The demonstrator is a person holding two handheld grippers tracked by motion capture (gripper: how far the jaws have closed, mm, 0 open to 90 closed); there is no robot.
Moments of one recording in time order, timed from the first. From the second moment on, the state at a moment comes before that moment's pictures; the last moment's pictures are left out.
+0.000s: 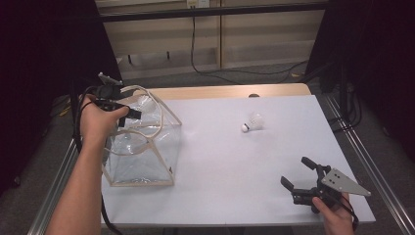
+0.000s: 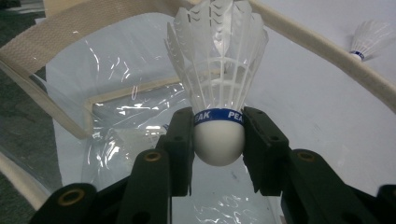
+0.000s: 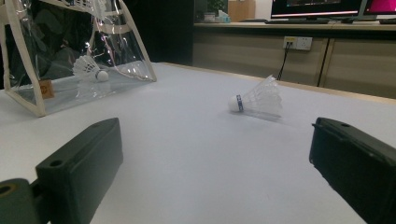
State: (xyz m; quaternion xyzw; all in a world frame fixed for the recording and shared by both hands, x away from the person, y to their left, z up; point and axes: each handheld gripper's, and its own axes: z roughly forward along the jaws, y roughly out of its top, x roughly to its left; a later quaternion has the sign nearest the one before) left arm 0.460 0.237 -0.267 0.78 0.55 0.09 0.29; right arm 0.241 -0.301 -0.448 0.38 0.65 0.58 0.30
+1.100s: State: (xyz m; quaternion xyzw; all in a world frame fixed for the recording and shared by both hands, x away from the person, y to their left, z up) left arm 0.447 0.233 -0.244 0.80 0.50 0.04 0.33; right arm 0.241 -0.301 -0.447 0.38 0.65 0.58 0.30
